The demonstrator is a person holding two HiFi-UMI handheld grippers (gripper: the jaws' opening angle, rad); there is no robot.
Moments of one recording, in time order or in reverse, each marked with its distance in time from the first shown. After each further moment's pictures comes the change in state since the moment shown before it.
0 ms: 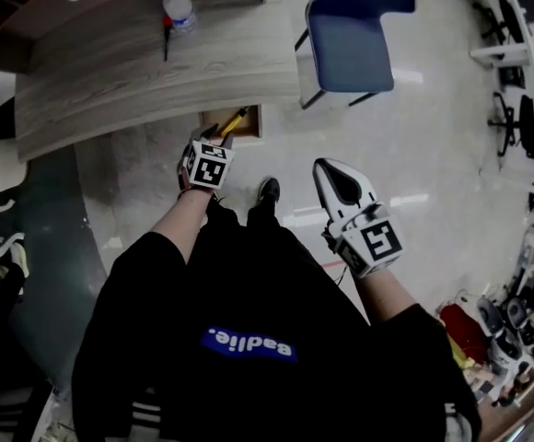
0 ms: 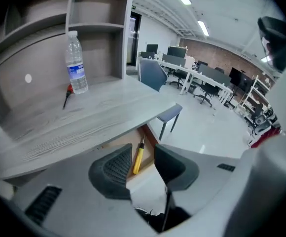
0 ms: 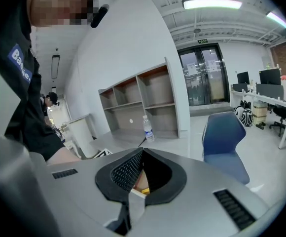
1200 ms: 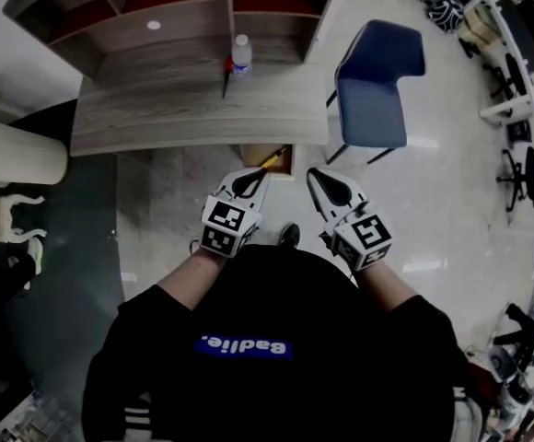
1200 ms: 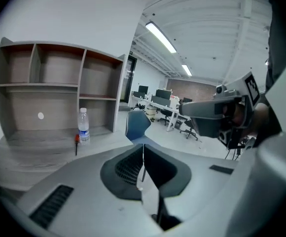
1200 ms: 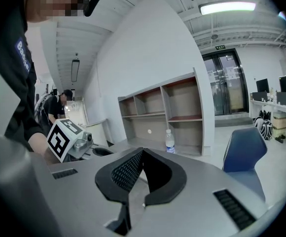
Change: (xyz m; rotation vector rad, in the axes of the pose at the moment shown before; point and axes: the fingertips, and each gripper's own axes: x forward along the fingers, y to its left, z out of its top) left arm -0.243 -0.059 0.100 -0.022 -0.429 -0.123; right arm 0.024 0.089 0.056 -0.096 -0.081 0.166
